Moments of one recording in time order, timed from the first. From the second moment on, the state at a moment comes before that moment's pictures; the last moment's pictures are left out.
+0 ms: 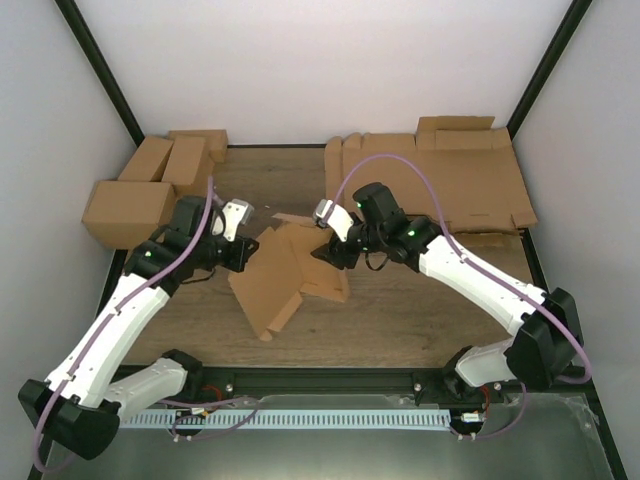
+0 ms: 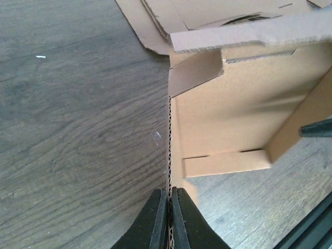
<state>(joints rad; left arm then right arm) -0.43 1.01 1.06 -0.83 0.27 -0.12 0.72 1.38 1.15 -0.48 -0.40 -0.30</state>
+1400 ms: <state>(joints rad) -0.86 0.99 1.01 -0.67 -0.16 0.03 0.46 1.37 1.29 -0.61 -0.78 0.05</state>
